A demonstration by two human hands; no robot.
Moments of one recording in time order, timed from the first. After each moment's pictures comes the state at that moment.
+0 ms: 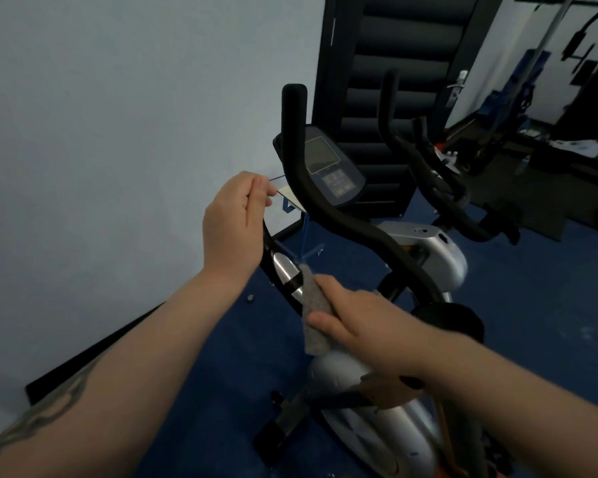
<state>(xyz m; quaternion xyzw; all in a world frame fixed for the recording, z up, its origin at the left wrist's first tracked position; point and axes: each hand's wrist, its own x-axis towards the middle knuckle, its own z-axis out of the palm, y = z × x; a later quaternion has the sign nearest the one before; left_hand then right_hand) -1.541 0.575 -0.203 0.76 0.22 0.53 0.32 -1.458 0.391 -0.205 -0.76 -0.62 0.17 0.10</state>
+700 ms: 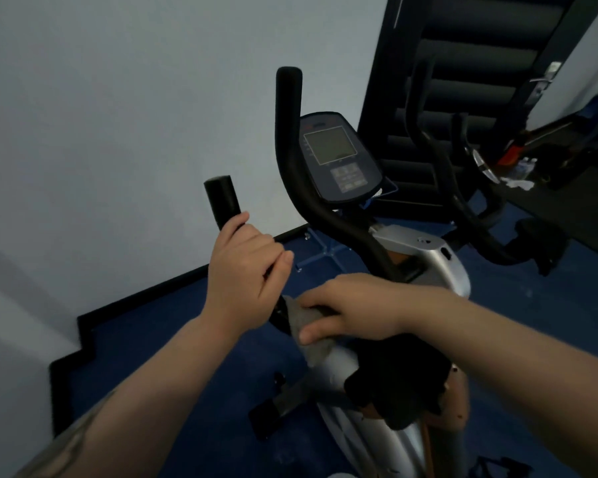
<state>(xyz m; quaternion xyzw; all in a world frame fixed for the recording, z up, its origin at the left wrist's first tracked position) -1.539 0.503 -0.243 0.86 0.23 0.46 0.06 -1.384 0.406 -0.196 -0.59 -0.76 0.28 -0.04</state>
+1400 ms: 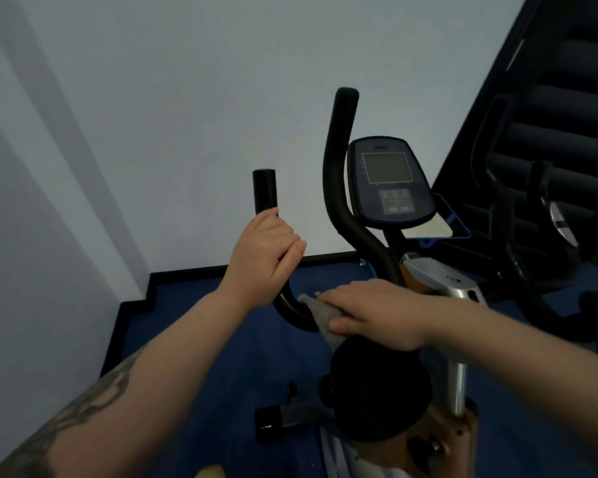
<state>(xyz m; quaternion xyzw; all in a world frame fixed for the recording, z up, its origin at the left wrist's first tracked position) -1.535 0.485 -0.241 0.83 0.32 0.45 0.03 -1.346 0.404 -0.197 -0.47 -0.86 0.16 -0.12</state>
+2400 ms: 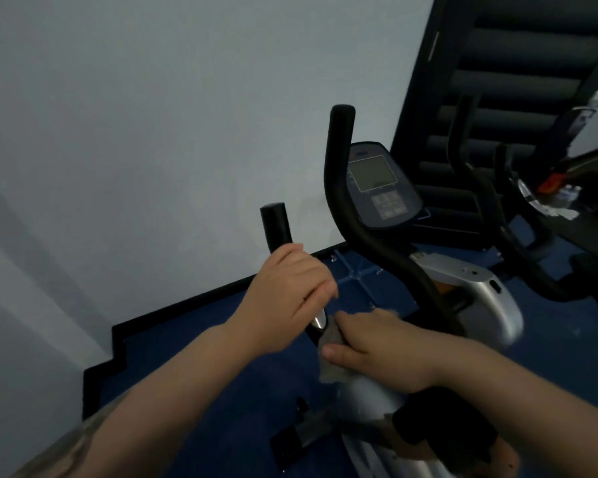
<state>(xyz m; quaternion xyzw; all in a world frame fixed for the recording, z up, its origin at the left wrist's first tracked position) -1.563 0.513 -0.228 0.92 0.15 0.34 0.11 -1.416 0.402 -0.200 -0.62 -0.75 0.22 -0.05</state>
